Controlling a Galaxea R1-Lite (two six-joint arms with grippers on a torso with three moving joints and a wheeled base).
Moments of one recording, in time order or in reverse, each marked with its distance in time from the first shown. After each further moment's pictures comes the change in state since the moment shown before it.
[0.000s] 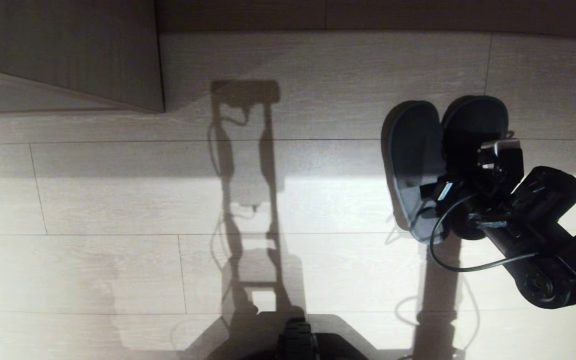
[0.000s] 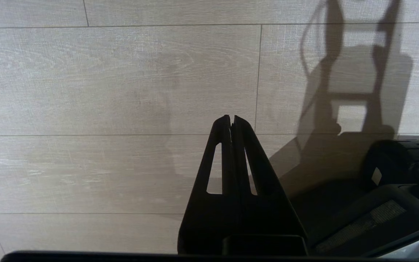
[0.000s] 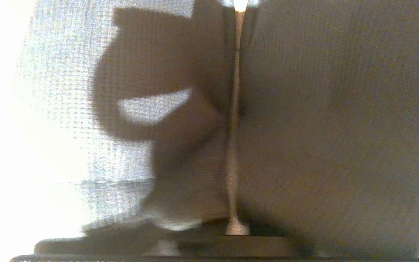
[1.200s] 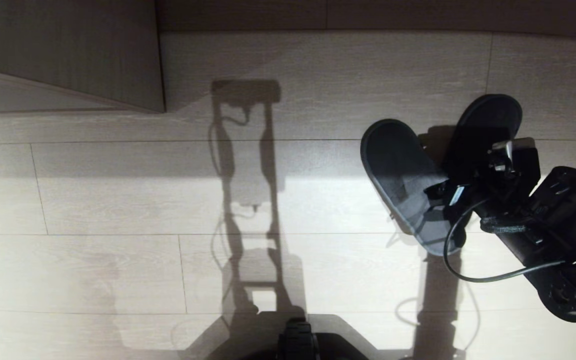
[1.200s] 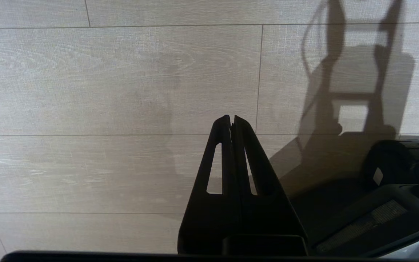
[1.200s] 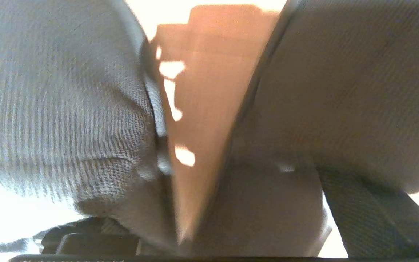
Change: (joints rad) left arm 0.001 0.000 0.000 0.000 0.000 0.002; right arm 0.004 -0.130 0.106 0.057 -0.061 -0.055
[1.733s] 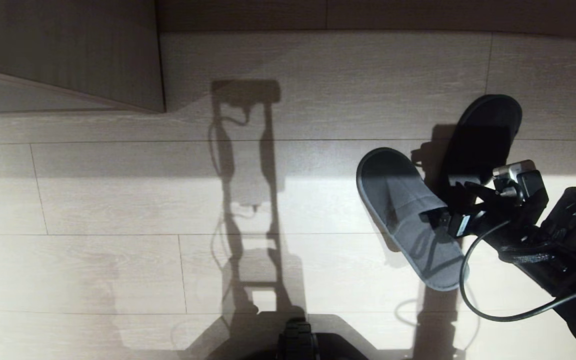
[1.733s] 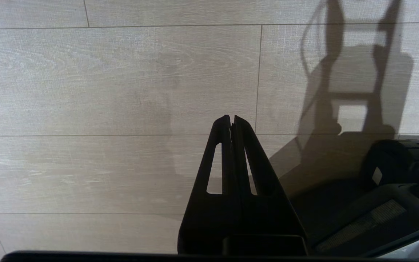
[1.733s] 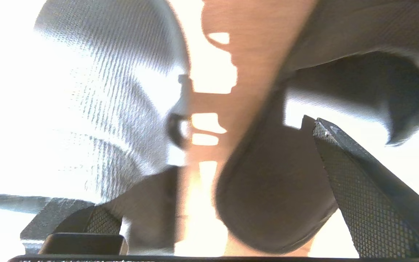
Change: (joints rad) left arm -0.001 0.000 0.000 0.000 0.000 0.000; right arm 0.001 -0.084 0.157 0.056 0.149 -0.004
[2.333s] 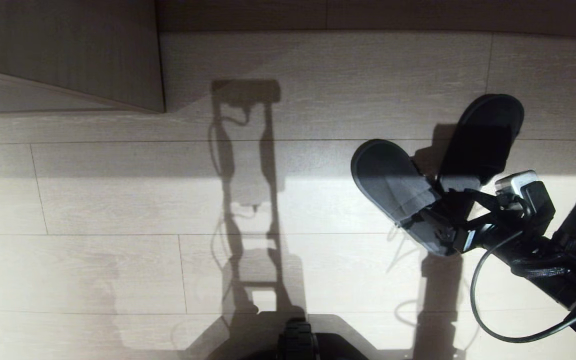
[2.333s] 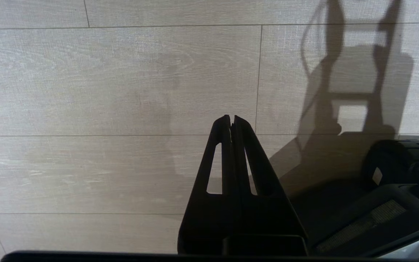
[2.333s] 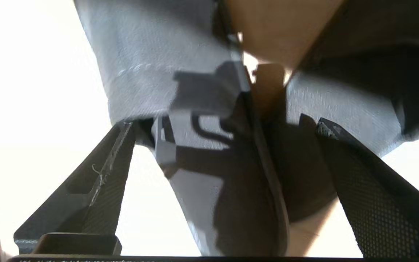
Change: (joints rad) left arm 0.000 0.000 0.000 0.000 0.000 0.000; right arm -0.008 -0.044 0.072 0.000 0.070 -0.075
